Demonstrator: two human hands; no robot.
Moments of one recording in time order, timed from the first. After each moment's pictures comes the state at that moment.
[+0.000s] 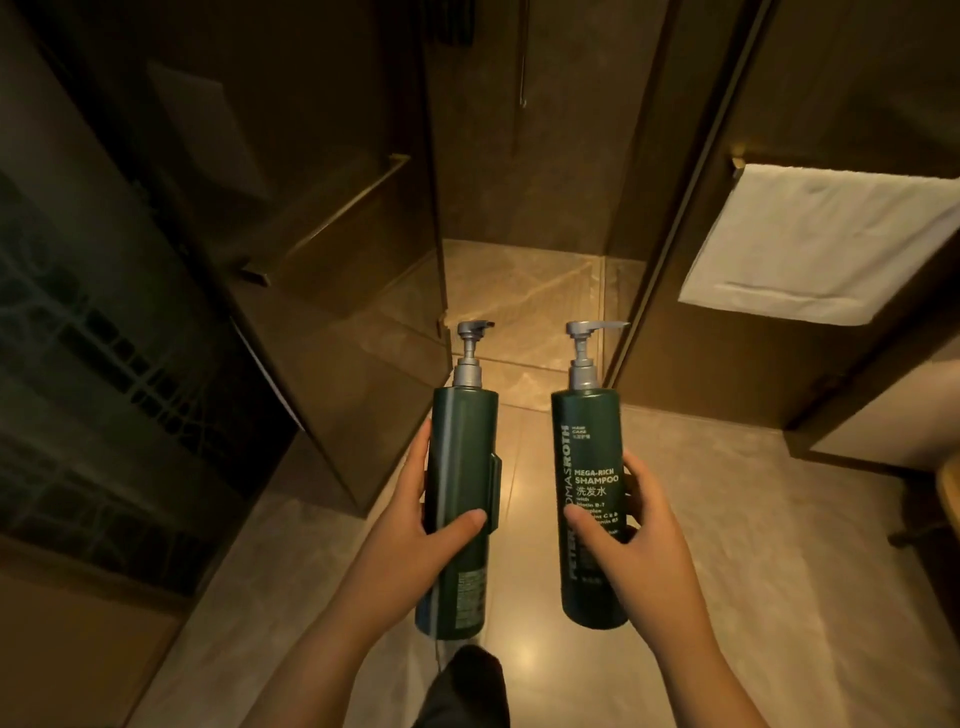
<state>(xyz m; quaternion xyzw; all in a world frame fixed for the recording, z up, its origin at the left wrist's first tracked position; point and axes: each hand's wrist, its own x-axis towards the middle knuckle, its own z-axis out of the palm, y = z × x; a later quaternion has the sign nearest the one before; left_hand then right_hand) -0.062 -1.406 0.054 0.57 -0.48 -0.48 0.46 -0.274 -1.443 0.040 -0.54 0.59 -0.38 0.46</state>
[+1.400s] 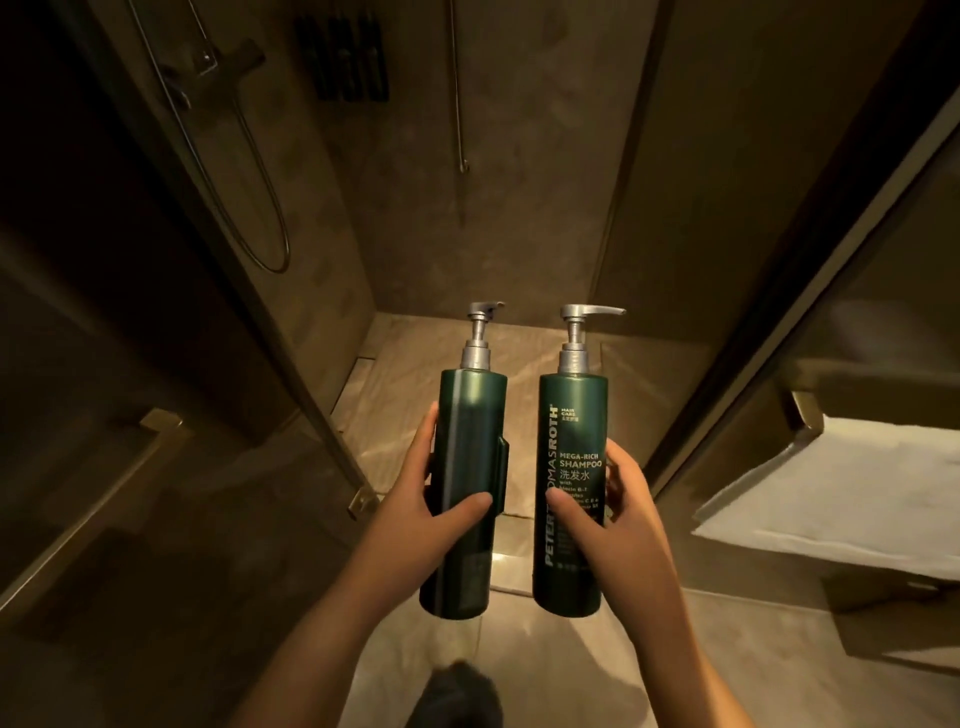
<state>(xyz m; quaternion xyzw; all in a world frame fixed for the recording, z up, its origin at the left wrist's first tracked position) -0.093 -2.100 0.065 0.58 -0.50 -0.47 0.43 -0.289 -2.122 0.039 -0.52 0.55 -0.44 0.48</state>
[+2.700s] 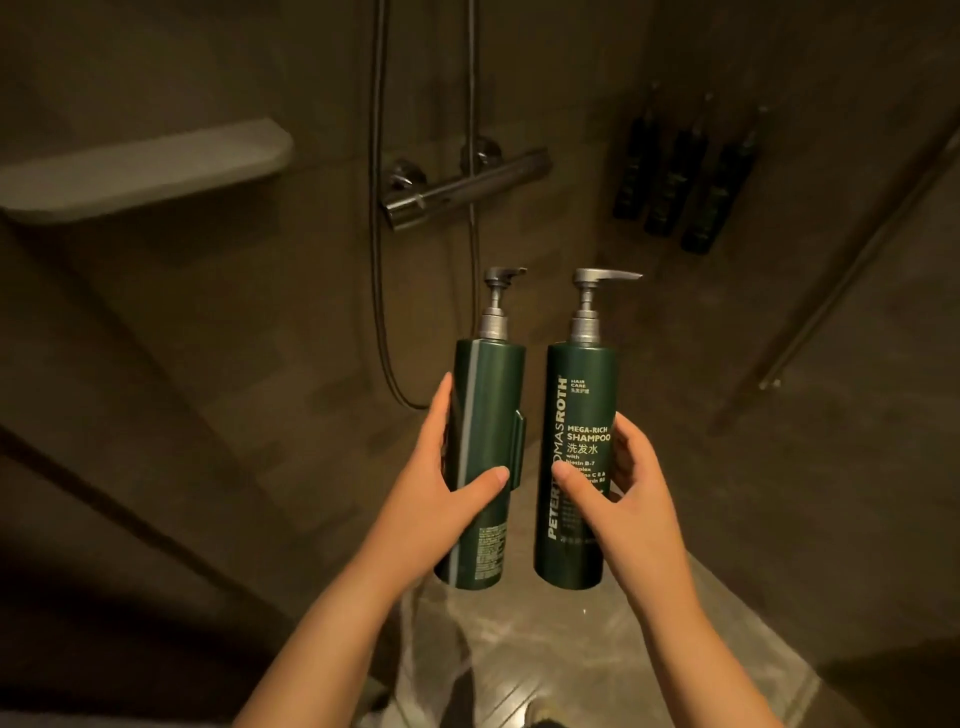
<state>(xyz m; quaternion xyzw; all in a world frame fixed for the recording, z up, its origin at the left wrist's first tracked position) 0.163 -2.614 0.097 0.70 -0.31 -0.24 0.60 0.041 -2.754 0.079 -0.69 0.28 -0.29 0.60</state>
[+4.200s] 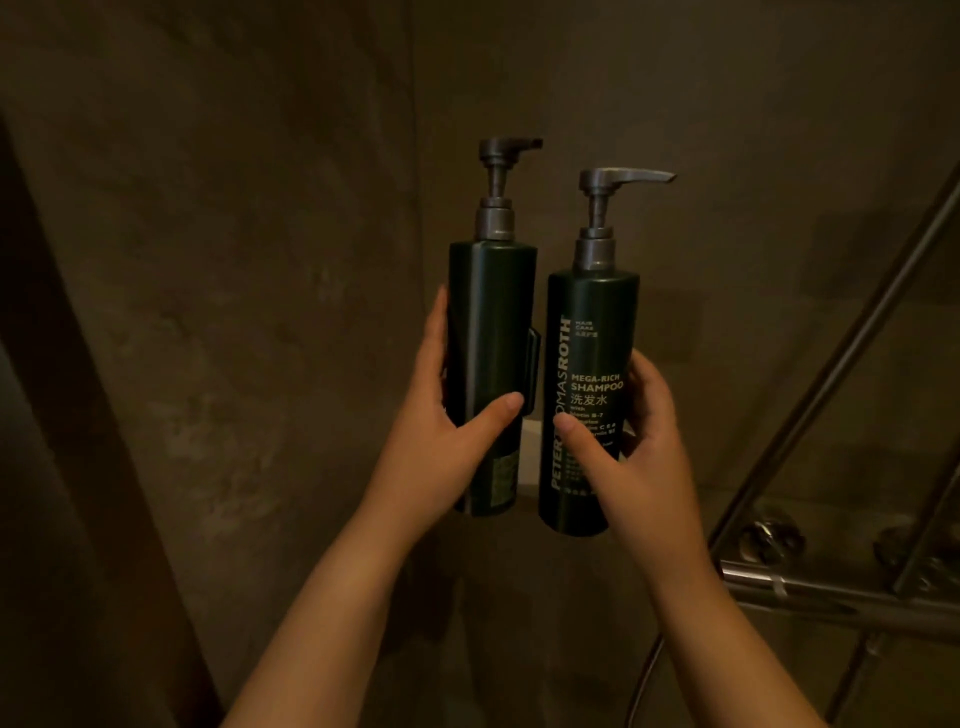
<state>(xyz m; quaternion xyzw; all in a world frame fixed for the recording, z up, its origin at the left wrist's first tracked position) 0.369 -2.559 0.309 0.73 -0.20 0.31 0.58 0.404 -2.726 0.280 -0.66 -0.28 -0.24 0.65</state>
